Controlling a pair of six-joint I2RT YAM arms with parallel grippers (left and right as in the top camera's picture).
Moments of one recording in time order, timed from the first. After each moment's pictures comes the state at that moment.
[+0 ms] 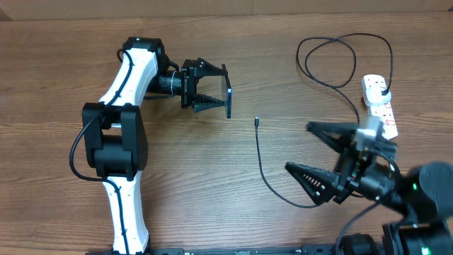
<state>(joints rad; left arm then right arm) -0.10 2.31 1.91 -1.69 1.53 -0.17 0.10 0.59 0.84 -0.26 -0.97 0.32</state>
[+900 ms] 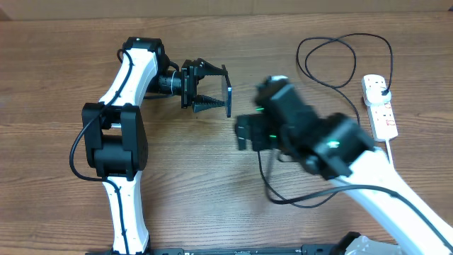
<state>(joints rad) -0.10 2.31 1.91 -1.69 1.53 -0.21 0.76 1.42 1.53 -1.11 0.15 0.56</state>
